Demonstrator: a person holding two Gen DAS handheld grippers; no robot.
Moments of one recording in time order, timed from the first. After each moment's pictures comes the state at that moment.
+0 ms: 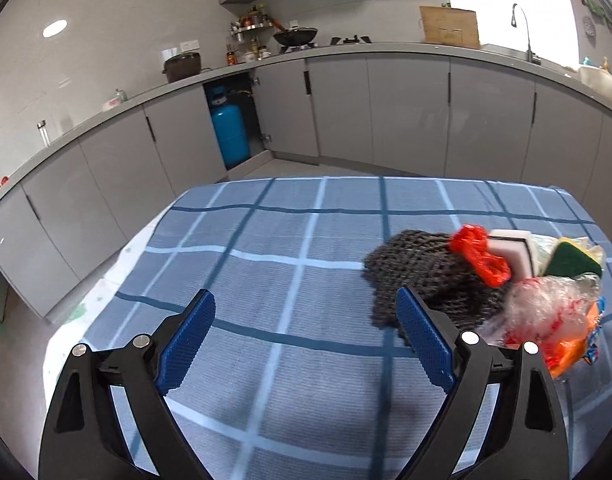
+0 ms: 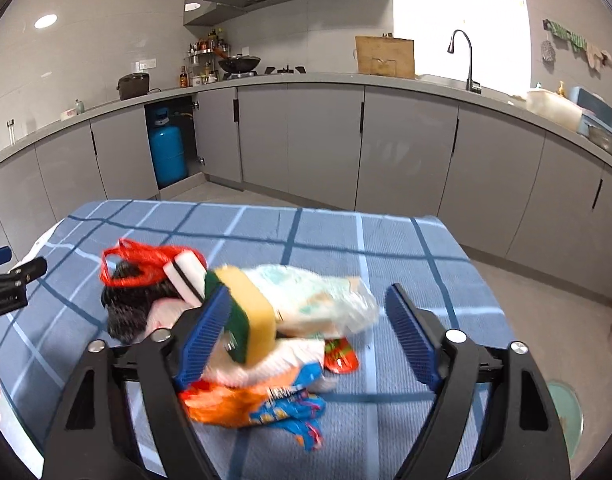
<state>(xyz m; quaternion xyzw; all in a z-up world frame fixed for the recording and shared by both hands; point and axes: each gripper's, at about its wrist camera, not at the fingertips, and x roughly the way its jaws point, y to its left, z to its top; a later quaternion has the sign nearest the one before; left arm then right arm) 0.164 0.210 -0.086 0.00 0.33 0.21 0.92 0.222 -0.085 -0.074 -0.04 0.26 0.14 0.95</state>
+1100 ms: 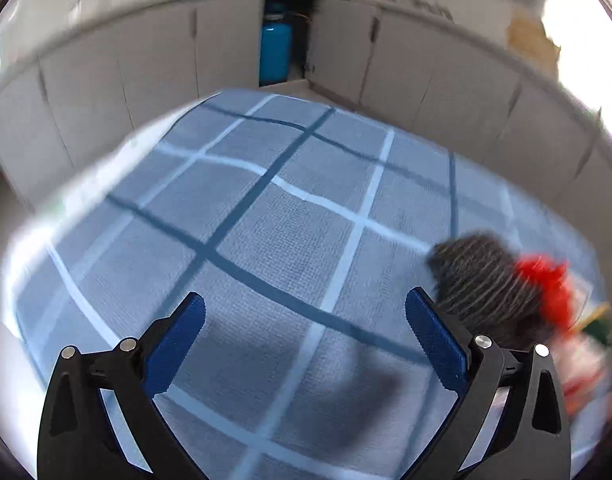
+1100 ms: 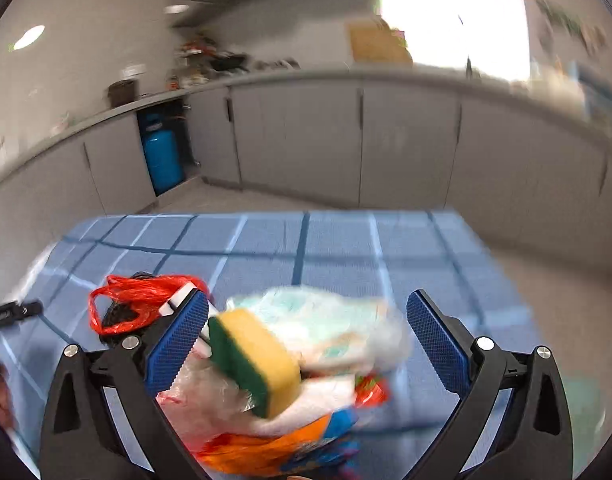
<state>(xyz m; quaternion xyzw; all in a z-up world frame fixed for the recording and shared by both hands) 0.192 0.293 -0.125 -0.14 0.42 0.23 0.87 0.262 -0.068 -0.079 -0.06 0.26 0.10 0.96</state>
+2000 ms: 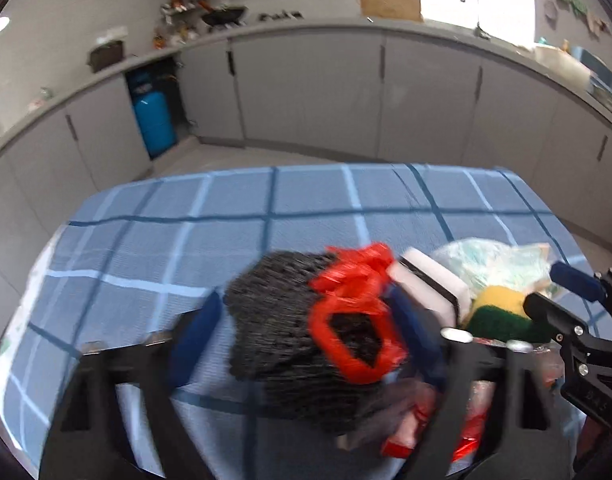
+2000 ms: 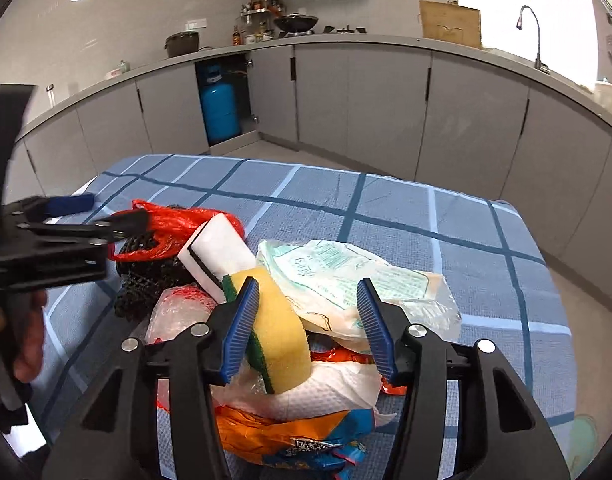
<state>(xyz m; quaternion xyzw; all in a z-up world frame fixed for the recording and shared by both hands) 0.264 0.147 -0.115 -0.01 0.38 0.08 0.92 0.266 -0.059 -0.116 -0.07 0.34 0.25 0.90</state>
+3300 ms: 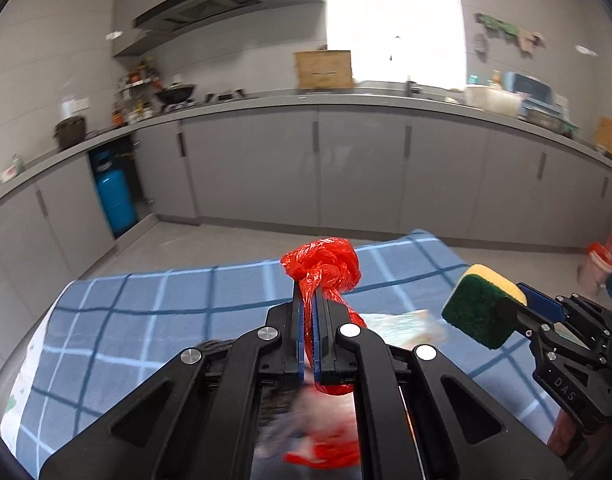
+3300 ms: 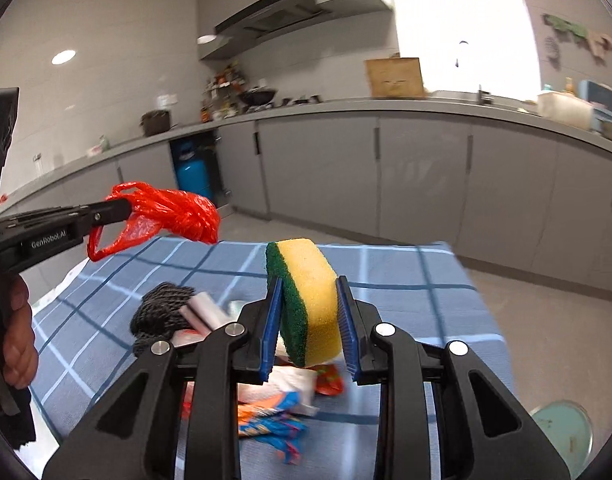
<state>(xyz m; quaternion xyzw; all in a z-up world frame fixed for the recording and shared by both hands) 0.218 0.064 -0.007 0.03 0.25 -0.01 0.97 0.208 -0.155 -0.049 0.02 0.22 0.17 0.96</state>
